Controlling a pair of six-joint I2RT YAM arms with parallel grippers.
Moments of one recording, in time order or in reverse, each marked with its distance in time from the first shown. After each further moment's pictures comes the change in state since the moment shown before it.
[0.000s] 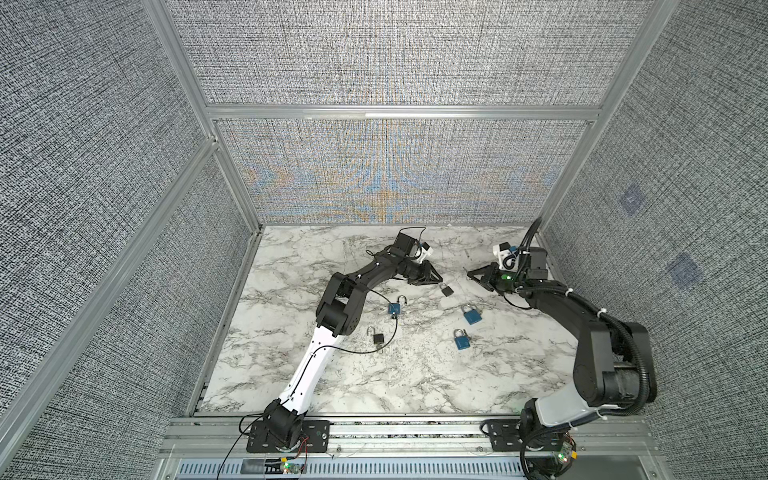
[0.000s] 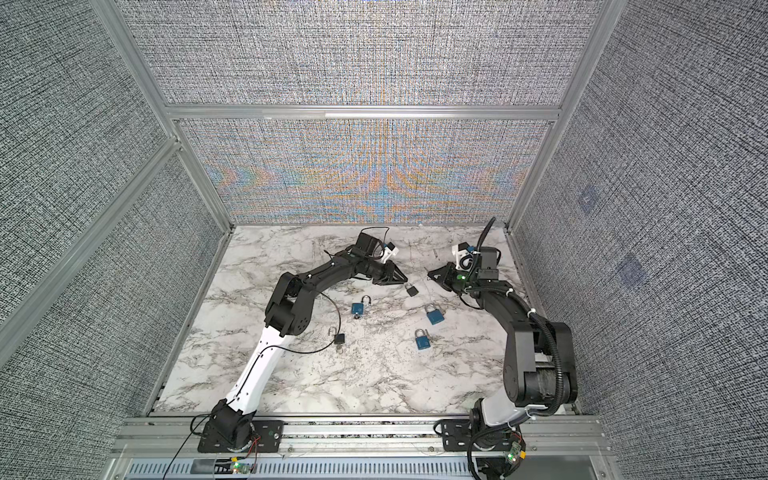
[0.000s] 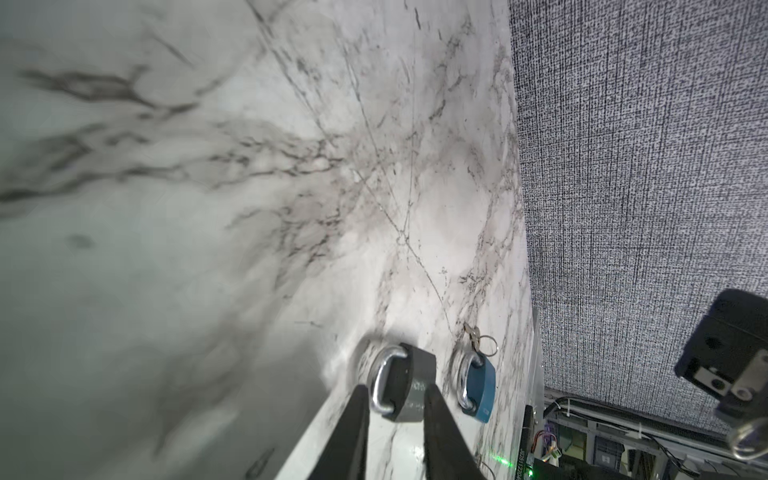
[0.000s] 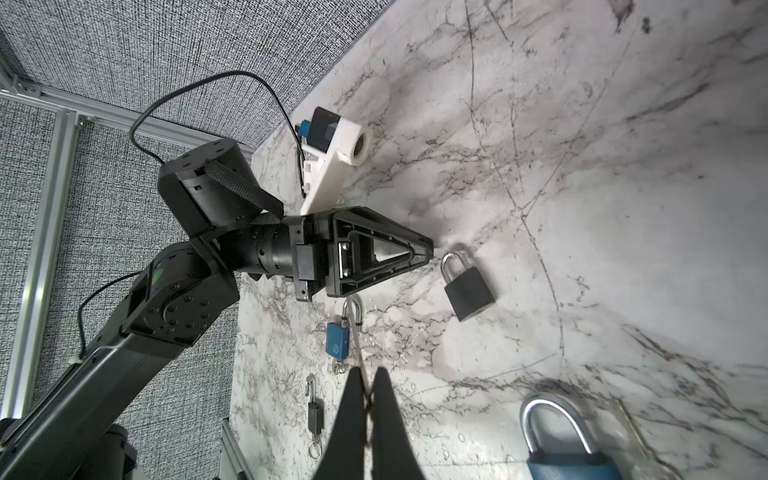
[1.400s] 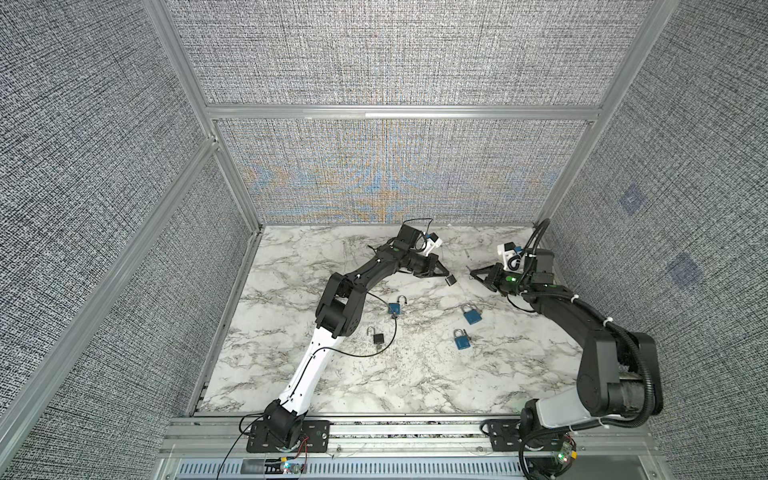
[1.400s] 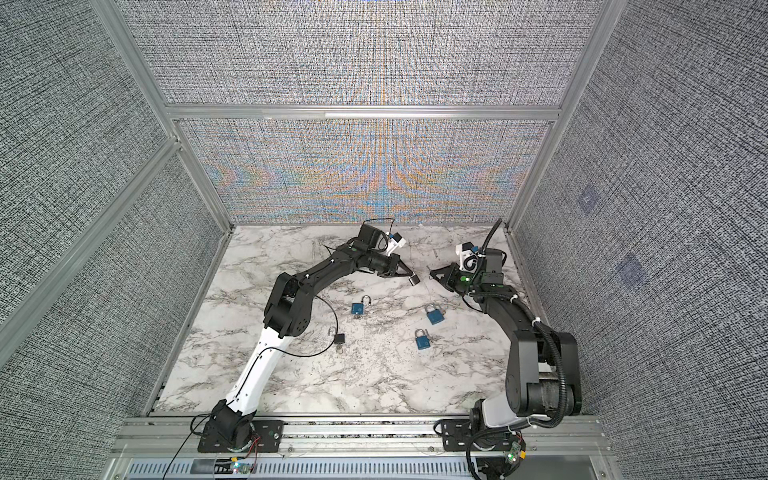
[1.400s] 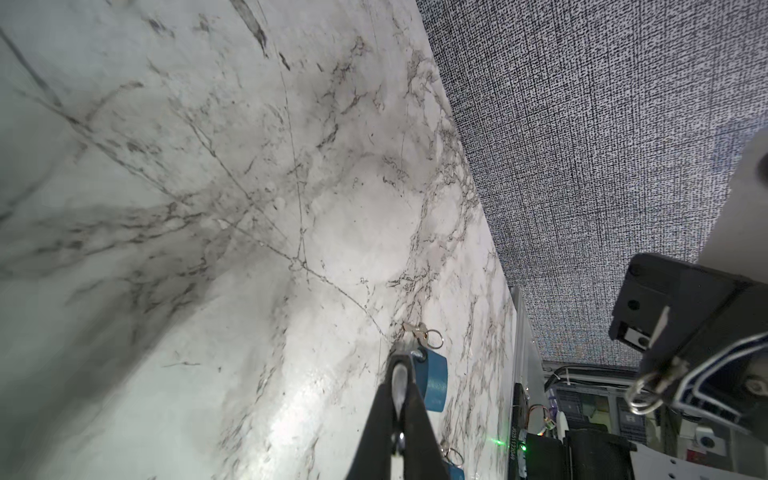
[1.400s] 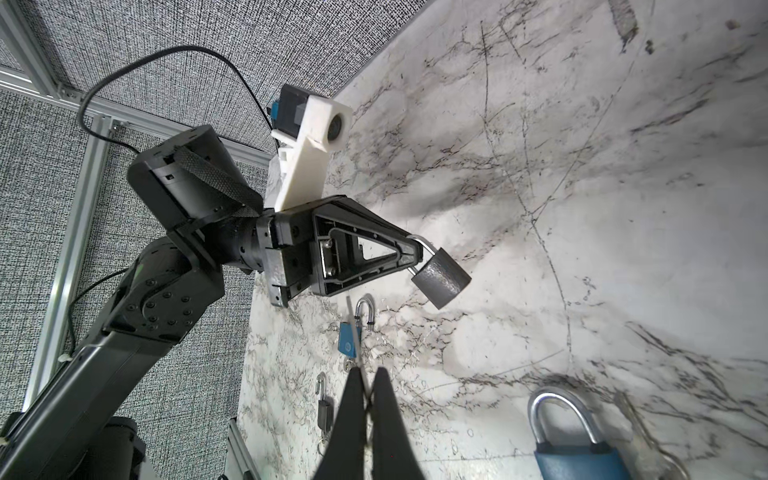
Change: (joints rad) left arm -0.030 -0.012 0.090 -0.037 0.071 0.092; right arm -0.032 -0.063 -0.064 0.045 -0.052 0.029
